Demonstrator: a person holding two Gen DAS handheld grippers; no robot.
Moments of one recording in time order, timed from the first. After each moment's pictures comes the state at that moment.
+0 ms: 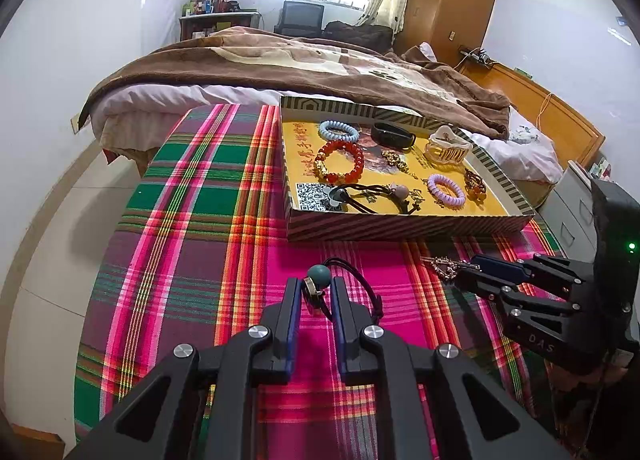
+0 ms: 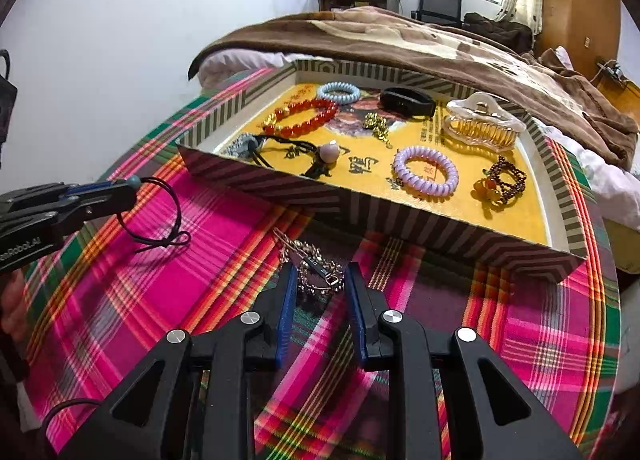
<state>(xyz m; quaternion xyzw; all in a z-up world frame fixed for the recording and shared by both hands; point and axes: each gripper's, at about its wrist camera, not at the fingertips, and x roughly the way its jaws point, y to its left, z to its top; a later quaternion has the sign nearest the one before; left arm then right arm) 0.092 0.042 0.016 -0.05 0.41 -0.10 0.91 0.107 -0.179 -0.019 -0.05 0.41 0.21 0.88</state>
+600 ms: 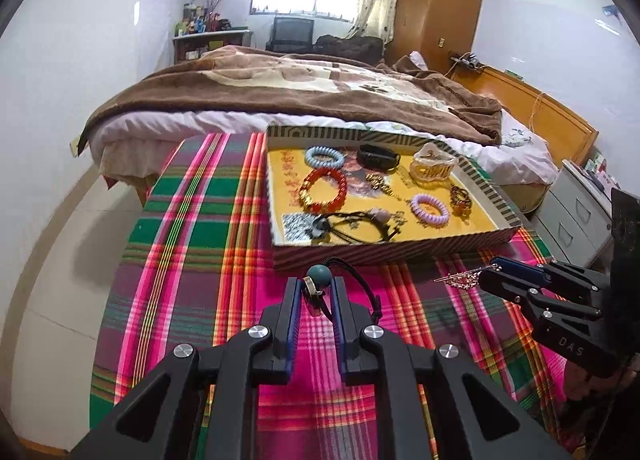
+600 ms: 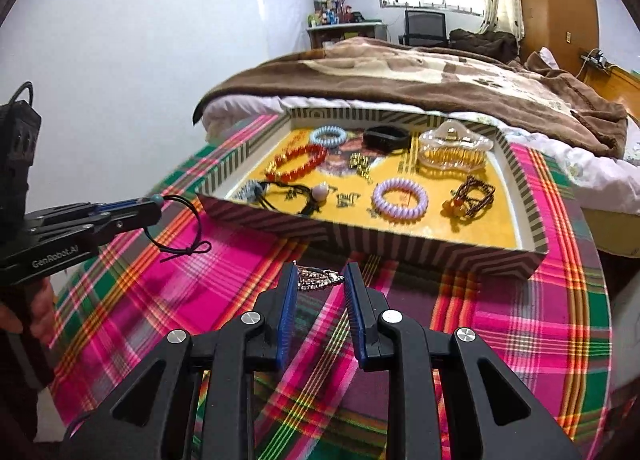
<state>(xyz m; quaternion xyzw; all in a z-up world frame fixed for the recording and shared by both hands) 0.088 0.028 0.042 -0.02 0.38 -0.11 0.92 0.085 -0.206 0.013 0.00 0.36 0.21 0.91</state>
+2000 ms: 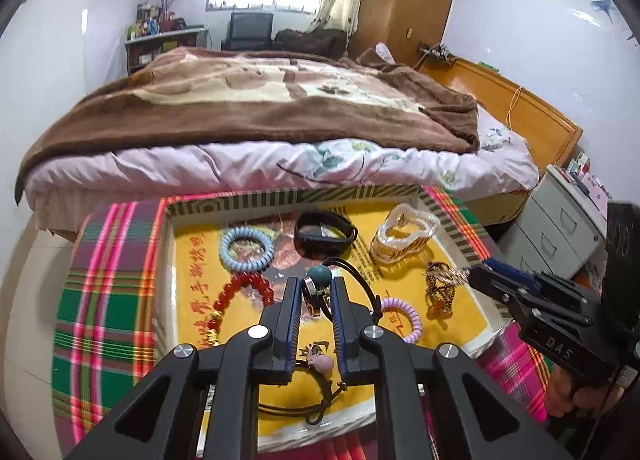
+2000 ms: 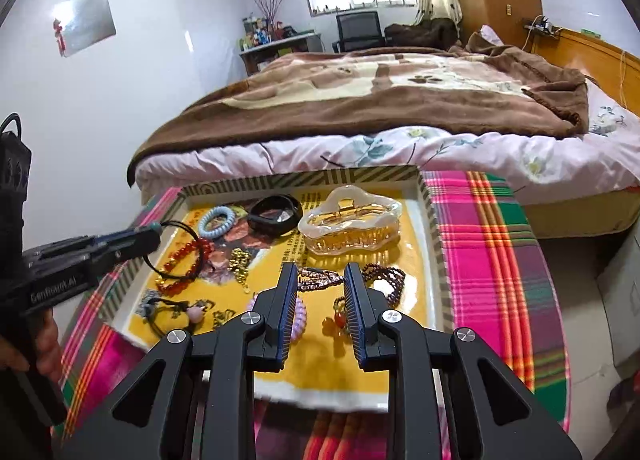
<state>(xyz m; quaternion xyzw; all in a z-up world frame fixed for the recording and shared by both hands) 0.235 -0.047 0.055 -0.02 0.40 -0.17 0.90 0.203 -0.273 0.028 0.07 0.37 0.12 0.92</state>
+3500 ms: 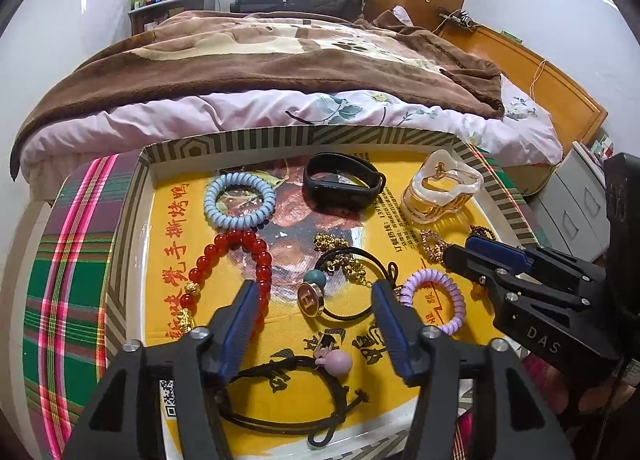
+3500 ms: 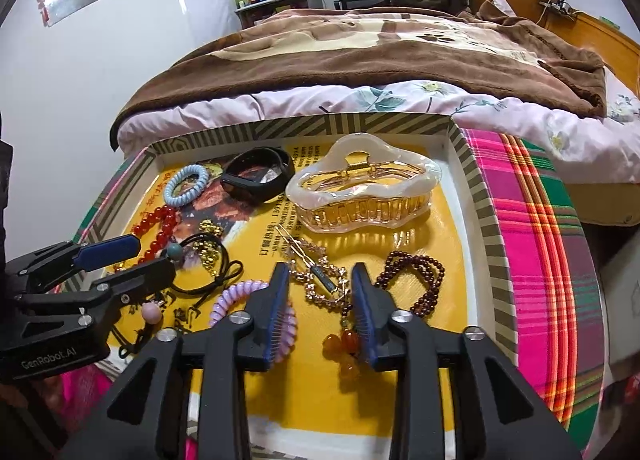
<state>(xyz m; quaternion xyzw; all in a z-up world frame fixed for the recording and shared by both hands) 0.260 -0.063 0.006 -0.01 0.46 -0.14 0.88 0.246 -0.256 -0.013 0.05 0.43 0.13 0.89</state>
